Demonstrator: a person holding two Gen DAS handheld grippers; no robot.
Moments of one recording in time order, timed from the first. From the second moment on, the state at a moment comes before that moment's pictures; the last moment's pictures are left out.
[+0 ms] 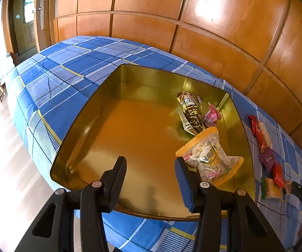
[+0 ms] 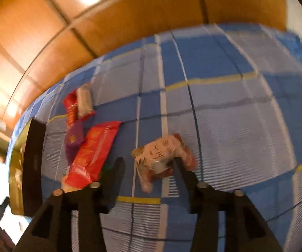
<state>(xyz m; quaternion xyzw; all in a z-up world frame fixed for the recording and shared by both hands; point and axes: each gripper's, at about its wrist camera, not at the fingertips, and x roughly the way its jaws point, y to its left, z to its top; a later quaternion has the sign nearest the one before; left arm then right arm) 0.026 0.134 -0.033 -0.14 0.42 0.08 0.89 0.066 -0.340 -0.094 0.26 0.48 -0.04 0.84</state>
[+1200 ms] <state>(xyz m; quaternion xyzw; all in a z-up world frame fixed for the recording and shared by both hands) 0.017 0.144 -0.036 -0.13 0.41 0.09 0.90 0.114 -0.086 -0.016 0.01 0.43 0.23 0.87</state>
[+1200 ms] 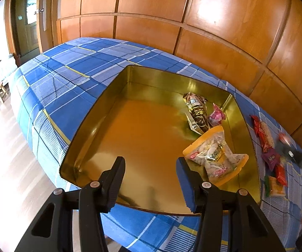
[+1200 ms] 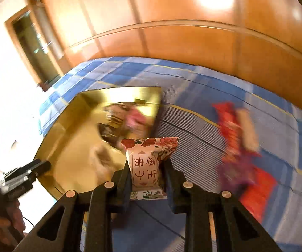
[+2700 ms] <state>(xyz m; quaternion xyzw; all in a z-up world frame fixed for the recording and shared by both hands) 0.009 0.136 -0.033 -0.11 0.41 0.09 0.90 0.115 0.008 -0.056 -0.09 0.46 0.27 0.84</state>
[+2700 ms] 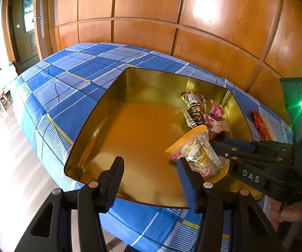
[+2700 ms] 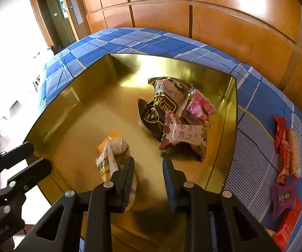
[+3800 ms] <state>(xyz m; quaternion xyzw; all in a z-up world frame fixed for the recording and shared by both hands) 0.006 0.103 -0.023 -0.06 0.40 0.07 0.91 0.078 -0.113 -0.025 0.00 0.42 0.19 0.89</state>
